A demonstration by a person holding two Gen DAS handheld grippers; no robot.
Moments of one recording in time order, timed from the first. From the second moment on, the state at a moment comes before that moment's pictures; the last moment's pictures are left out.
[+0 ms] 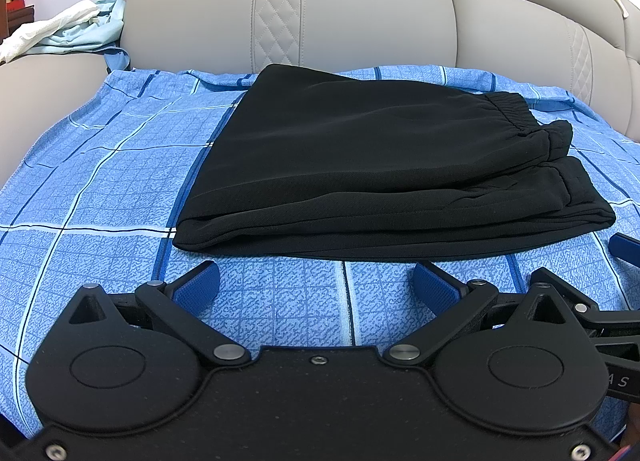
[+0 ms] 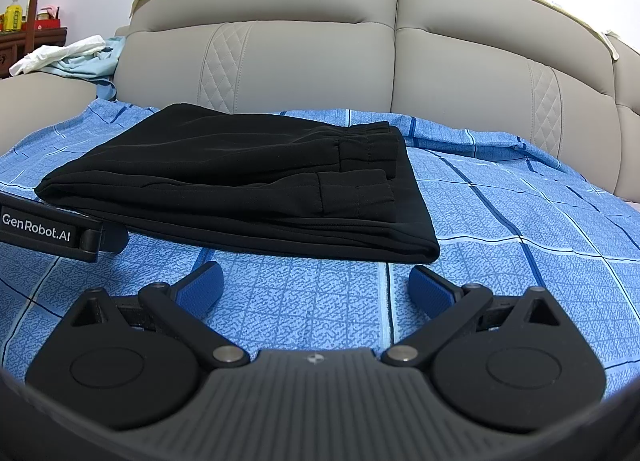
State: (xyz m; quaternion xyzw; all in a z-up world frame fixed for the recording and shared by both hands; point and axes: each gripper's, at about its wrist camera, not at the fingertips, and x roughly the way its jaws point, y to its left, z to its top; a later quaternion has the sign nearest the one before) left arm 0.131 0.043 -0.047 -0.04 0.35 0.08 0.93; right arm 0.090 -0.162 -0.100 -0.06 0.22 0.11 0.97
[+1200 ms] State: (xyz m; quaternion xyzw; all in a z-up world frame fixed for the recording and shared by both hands) left arm 0.131 0.043 -0.045 -0.04 0.35 0.08 0.93; right arm 0.090 -0.162 -0.101 -0.06 0.22 0.11 0.97
